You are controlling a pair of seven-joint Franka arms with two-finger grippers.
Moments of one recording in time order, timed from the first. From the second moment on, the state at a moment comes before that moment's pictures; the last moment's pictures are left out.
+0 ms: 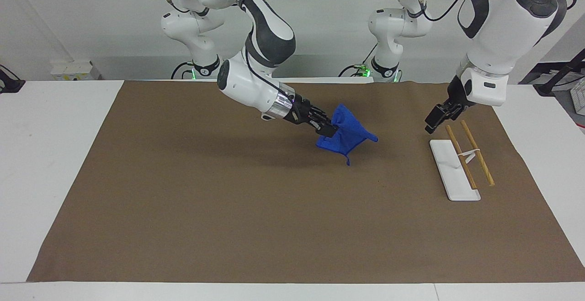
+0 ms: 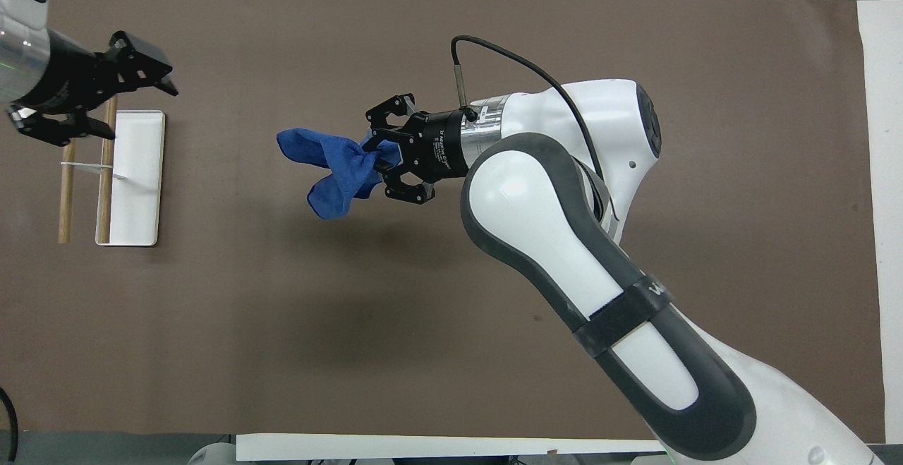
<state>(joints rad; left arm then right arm) -0.17 0.10 -0.10 -1.61 -0.09 1.78 -0.85 0.50 0.28 0.05 -1.74 1.14 2.31 1.04</state>
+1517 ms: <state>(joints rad) -0.17 0.10 -0.23 -1.79 -0.25 1.97 -1.44 0.54 0.28 0.05 -1.76 1.14 2.40 1.04</state>
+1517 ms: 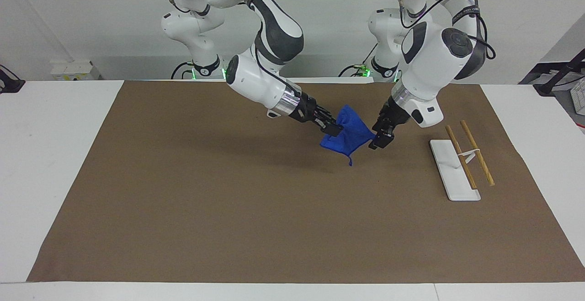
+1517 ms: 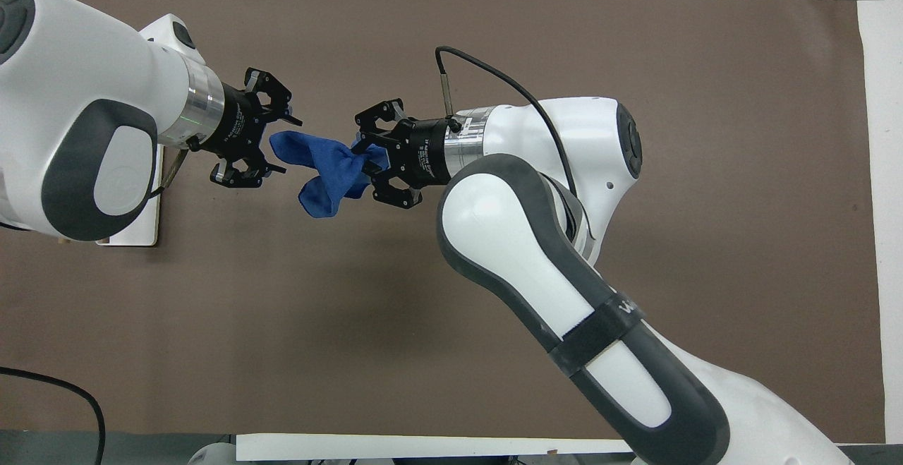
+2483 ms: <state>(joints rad) -0.17 0.10 -0.23 -1.79 -0.30 1.98 -1.44 0.54 0.28 0.05 -1.76 1.14 2.40 1.04</state>
